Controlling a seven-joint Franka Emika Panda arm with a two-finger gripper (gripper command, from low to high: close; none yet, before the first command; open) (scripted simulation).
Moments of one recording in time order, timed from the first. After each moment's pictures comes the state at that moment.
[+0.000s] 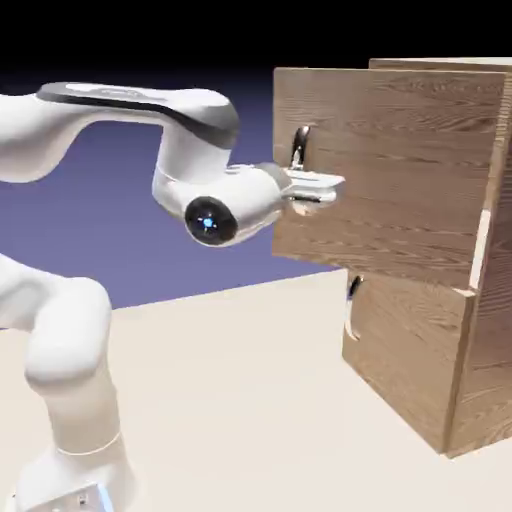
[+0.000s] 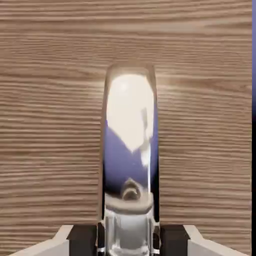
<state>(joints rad) -0.23 -0.92 -0.09 -2.76 1.65 2.09 2.04</state>
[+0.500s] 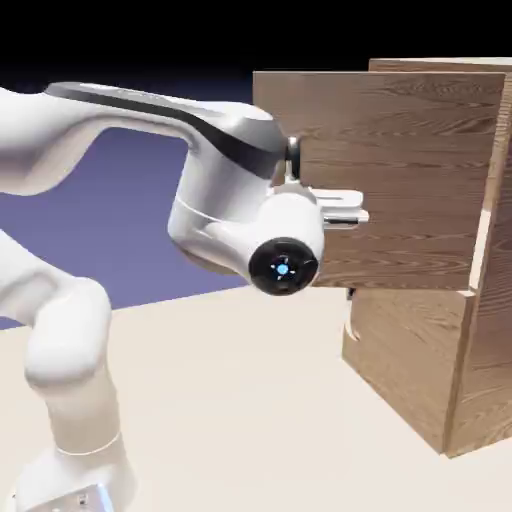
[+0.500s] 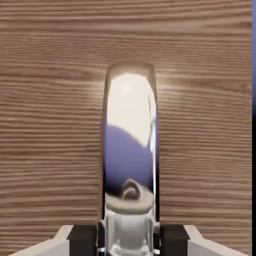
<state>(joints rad) -0.18 -0.63 -0.60 -2.49 1.16 1.44 2.00</state>
